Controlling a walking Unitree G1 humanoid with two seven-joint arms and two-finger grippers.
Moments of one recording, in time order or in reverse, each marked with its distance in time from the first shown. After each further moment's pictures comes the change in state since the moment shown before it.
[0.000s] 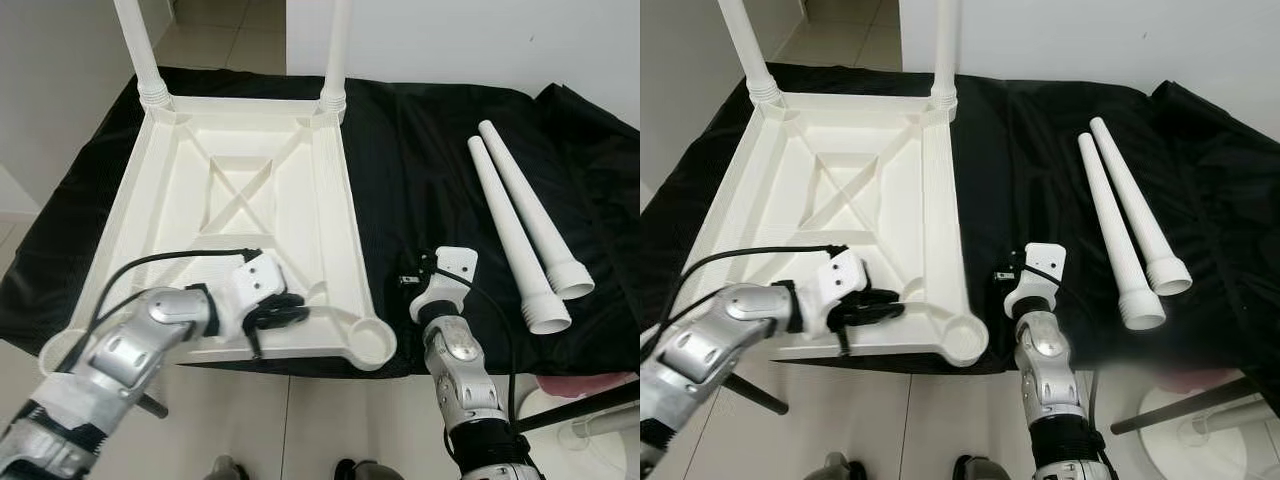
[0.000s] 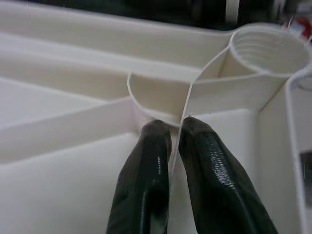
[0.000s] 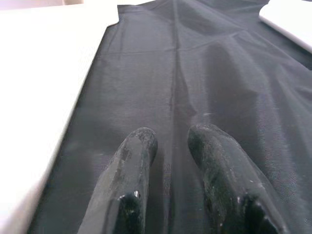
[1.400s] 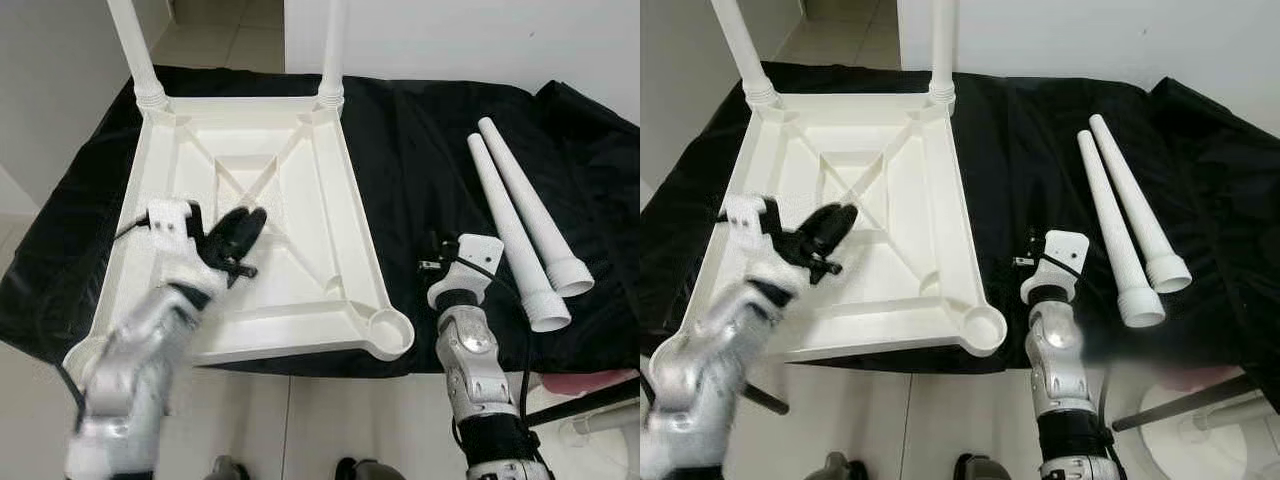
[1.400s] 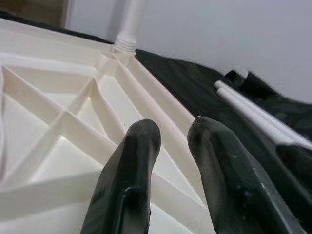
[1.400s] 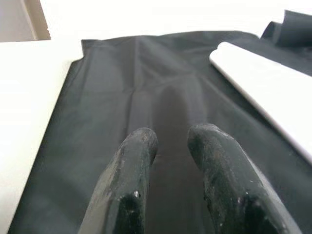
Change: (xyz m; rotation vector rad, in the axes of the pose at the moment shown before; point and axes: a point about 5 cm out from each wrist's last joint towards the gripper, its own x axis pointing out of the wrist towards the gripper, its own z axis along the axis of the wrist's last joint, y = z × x) left arm -0.039 0.004 0.020 -0.433 -0.549 0.786; right arm 0.007 -0.012 0.028 -0.065 -0.113 -0.114
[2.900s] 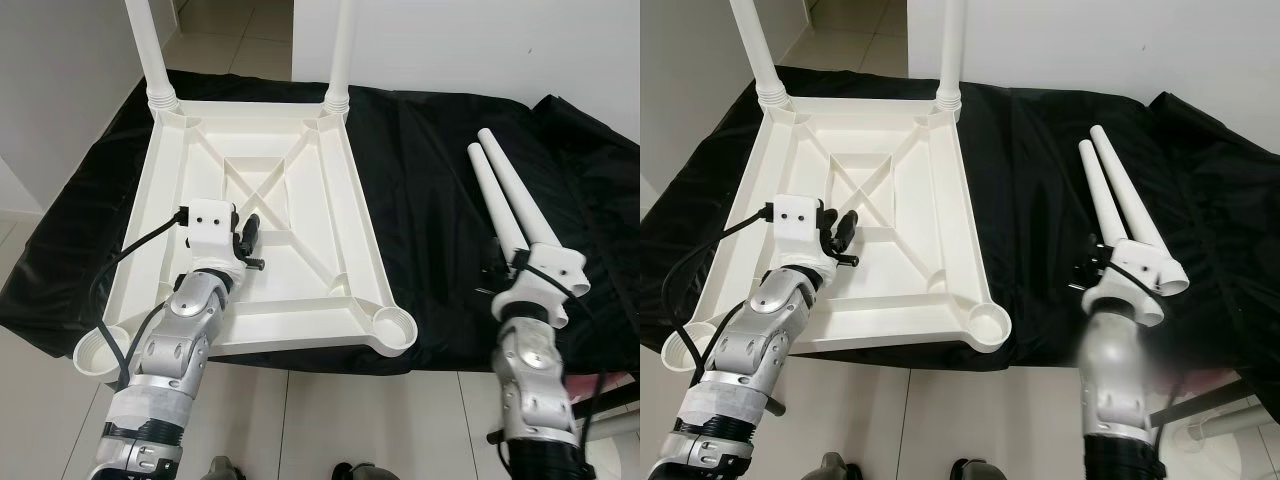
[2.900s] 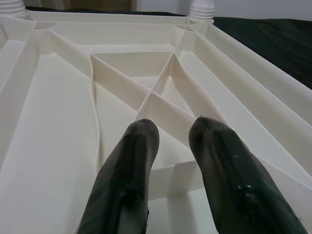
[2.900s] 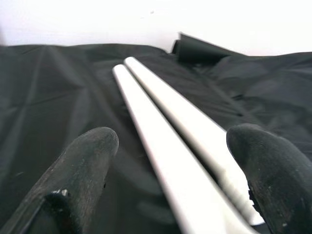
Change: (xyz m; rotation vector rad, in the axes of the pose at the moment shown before) left arm 0.039 0.031 -0.025 0.230 0.155 0.263; right arm -0.024 -0.082 0.020 -0.115 0.007 -0.298
